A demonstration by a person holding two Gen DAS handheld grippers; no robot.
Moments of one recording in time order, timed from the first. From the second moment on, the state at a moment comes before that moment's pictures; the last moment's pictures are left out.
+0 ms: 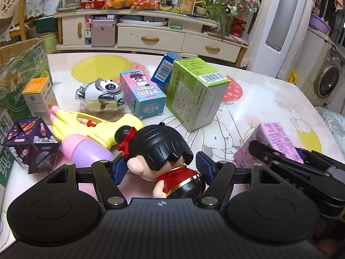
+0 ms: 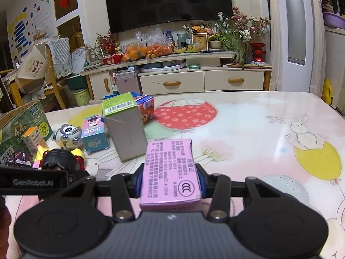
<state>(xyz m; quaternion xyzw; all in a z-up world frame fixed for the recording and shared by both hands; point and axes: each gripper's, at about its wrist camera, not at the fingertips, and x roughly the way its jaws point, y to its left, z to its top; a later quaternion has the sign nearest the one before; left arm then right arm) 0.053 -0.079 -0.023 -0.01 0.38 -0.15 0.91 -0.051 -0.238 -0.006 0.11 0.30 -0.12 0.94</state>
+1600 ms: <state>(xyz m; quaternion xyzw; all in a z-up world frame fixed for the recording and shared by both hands) 0.014 0.008 0.030 -0.09 0.28 -0.07 0.95 0.016 -0.059 0.079 -0.02 0.26 0.00 0.97</state>
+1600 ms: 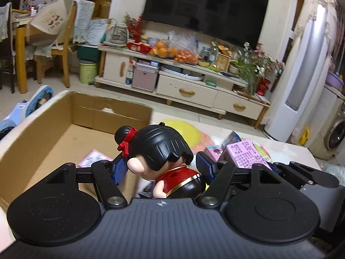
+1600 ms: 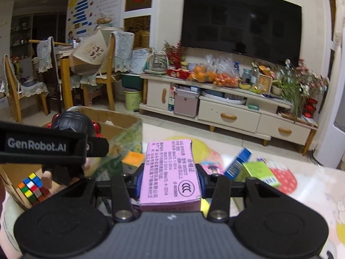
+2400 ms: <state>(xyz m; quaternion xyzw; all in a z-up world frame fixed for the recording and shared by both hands) 0.014 0.056 0.040 -0.14 0.27 0.05 0.95 0.070 0.042 0.095 -0.05 0.24 0.10 0.96</state>
